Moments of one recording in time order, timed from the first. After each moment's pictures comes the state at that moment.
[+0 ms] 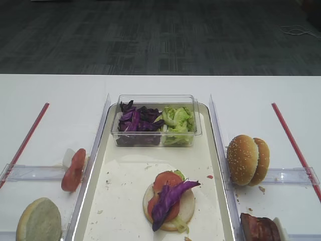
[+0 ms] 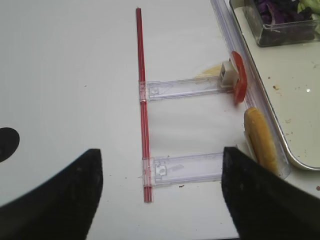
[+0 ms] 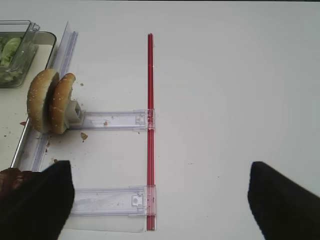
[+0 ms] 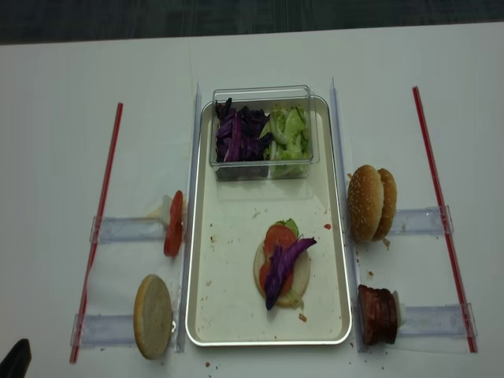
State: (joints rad) left arm -0.12 -0.02 -0.49 0.07 1.19 -0.02; right arm 0.05 -0.02 -0.47 -0.08 1.14 0.04
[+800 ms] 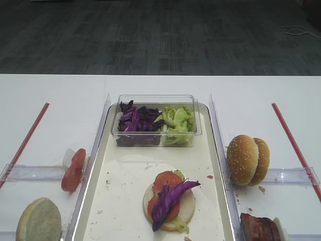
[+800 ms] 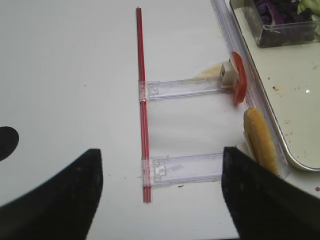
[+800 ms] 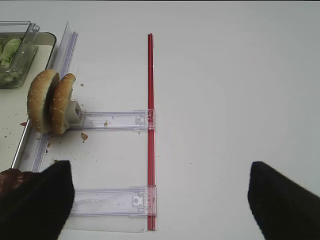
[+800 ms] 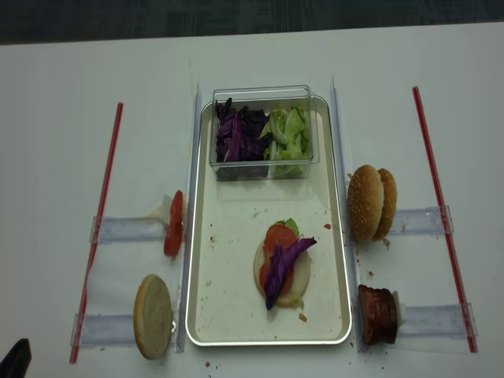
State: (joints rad) left arm -0.12 -0.02 -0.49 0.07 1.19 -0.02; right arm 0.05 -0.02 -0.47 -0.08 1.14 0.05
